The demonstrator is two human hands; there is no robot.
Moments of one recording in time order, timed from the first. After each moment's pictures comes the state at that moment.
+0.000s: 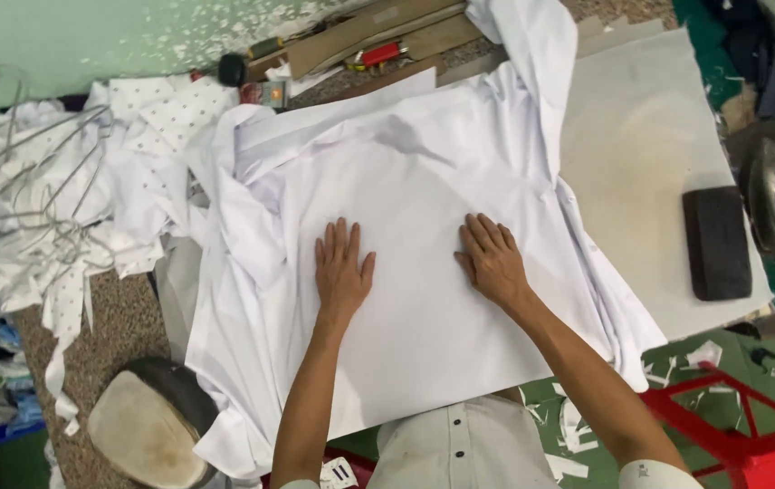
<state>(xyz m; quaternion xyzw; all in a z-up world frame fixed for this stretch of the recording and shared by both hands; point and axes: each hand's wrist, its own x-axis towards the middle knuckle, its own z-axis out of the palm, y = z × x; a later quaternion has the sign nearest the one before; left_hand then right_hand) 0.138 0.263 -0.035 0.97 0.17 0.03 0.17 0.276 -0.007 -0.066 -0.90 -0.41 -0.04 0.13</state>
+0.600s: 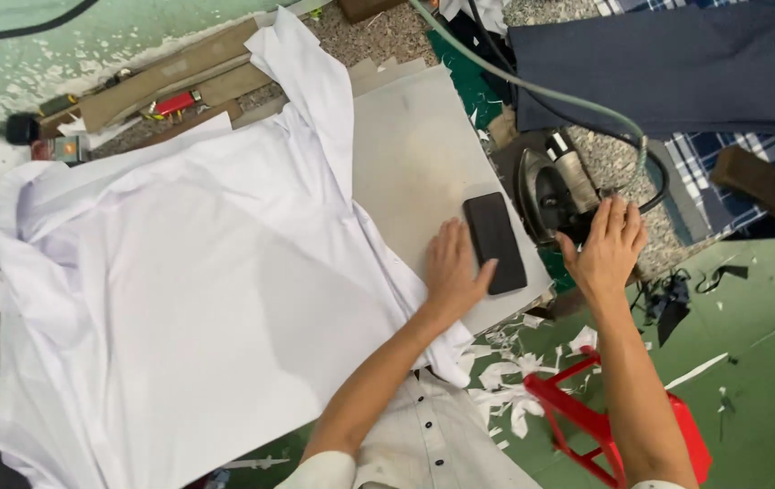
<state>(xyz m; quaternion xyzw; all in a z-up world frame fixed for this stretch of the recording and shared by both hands) 0.345 -0.195 -0.001 0.91 0.02 0.08 0.40 0.440 -0.446 -0.012 -0.95 -0.18 -0.26 -0.02</state>
